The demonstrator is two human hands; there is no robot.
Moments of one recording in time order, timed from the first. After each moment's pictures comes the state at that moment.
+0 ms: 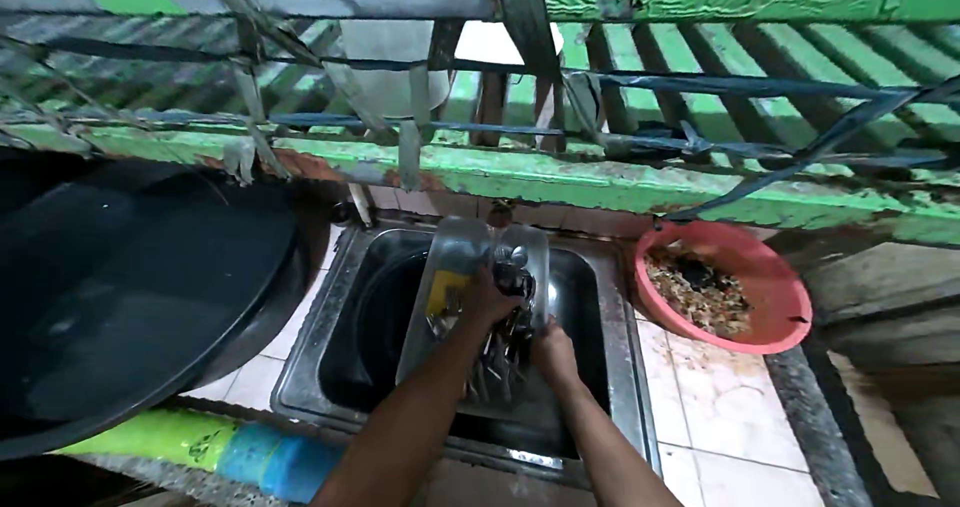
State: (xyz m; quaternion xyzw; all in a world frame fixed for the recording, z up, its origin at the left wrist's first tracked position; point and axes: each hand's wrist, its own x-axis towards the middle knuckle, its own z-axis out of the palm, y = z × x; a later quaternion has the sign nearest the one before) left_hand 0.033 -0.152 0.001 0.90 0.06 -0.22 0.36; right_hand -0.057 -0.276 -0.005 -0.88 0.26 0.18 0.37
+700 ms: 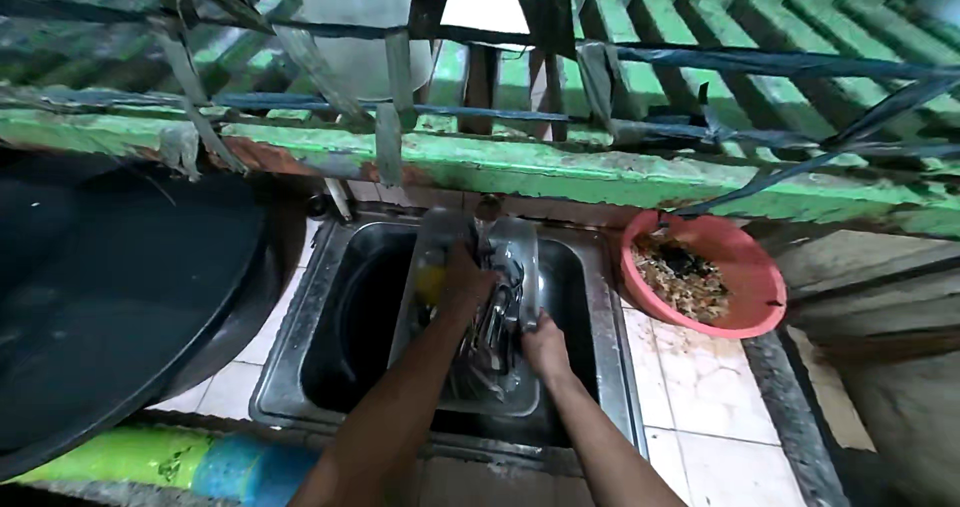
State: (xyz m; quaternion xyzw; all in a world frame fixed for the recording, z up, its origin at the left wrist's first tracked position) left_hand 0.046 -0.143 0.034 0.91 0.10 -0.17 0.37; right_hand -0.059 -0.278 -0.012 -0.86 0.29 0.17 0.38
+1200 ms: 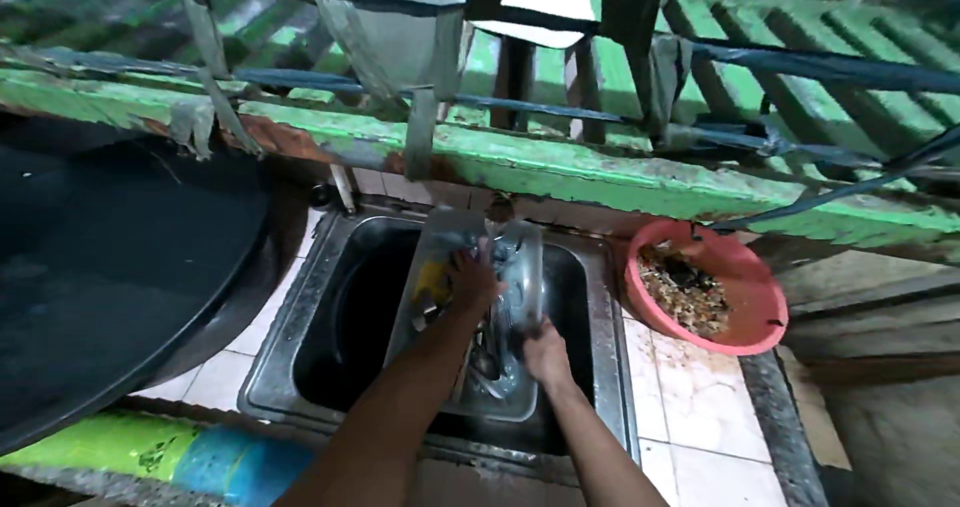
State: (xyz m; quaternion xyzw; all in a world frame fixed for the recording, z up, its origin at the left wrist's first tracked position) left_hand 0.071 -0.168 -0.044 0.98 0.00 -0.12 0.18; right_hand -0.061 -0.281 -0.012 -0.86 0.28 0.18 0.38
